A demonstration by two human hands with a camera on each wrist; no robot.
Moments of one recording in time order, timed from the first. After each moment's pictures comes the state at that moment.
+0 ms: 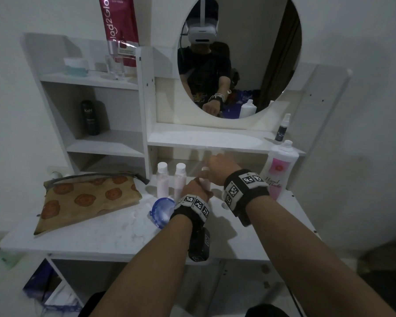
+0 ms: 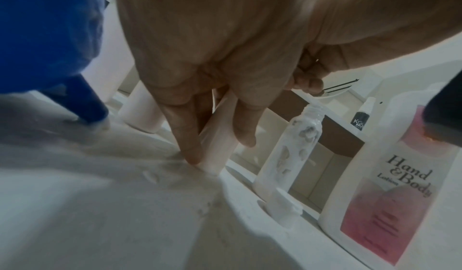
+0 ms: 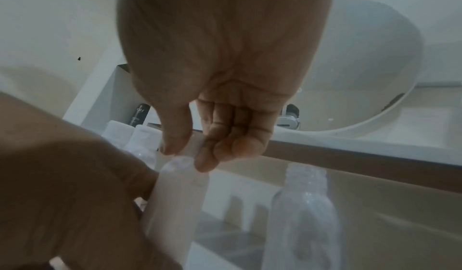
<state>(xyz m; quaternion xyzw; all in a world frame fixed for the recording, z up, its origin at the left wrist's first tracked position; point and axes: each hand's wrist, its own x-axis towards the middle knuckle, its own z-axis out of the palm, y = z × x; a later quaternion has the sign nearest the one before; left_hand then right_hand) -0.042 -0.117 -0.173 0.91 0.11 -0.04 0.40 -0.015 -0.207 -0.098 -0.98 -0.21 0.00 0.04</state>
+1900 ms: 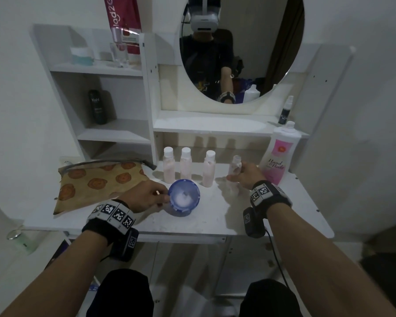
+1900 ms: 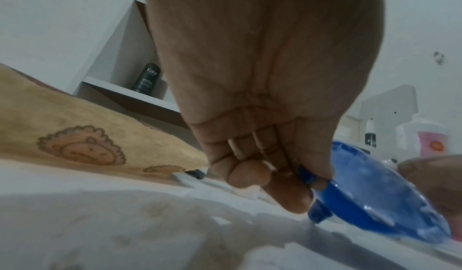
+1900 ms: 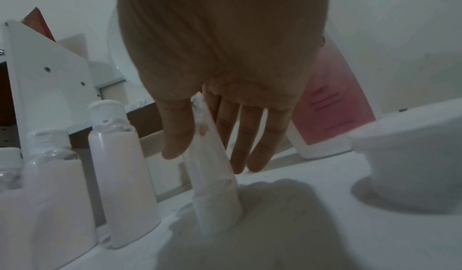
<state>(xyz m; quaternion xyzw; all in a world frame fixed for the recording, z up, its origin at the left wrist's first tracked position) -0.127 0.037 -0.180 0.93 -0.09 -0.09 0.33 -0.022 -0.280 -0.178 -0.92 0.00 0.04 0.40</state>
